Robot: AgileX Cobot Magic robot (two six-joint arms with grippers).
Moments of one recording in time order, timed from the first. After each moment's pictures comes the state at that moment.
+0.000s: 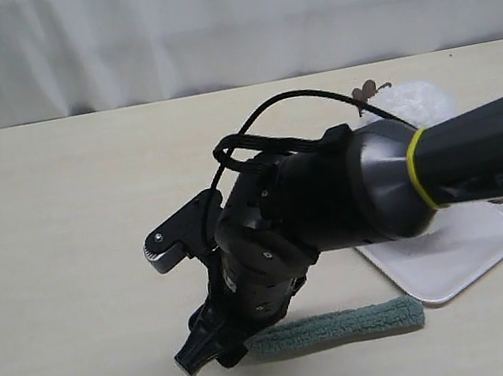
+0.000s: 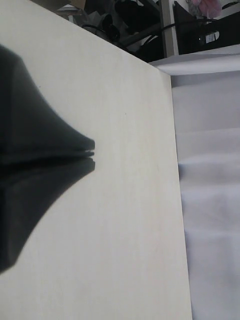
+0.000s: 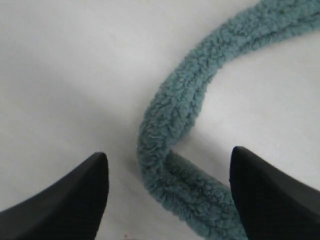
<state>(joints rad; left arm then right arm) -0.04 0.00 0.00 0.04 0.34 0.05 0.91 1.92 -1.17 -0.20 0.64 0.40</state>
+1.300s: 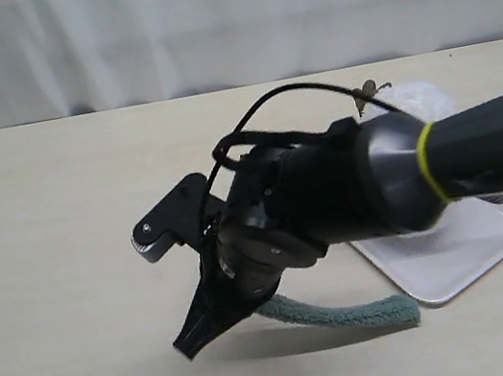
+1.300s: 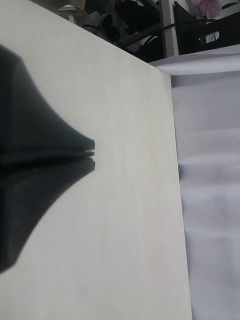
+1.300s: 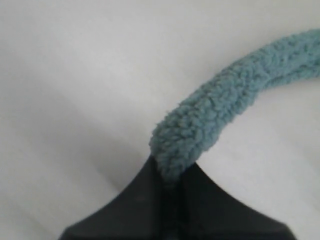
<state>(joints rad) -0.04 0.00 0.00 0.04 0.34 0.05 0.91 1.88 -1.17 -0.32 0.59 0.38</state>
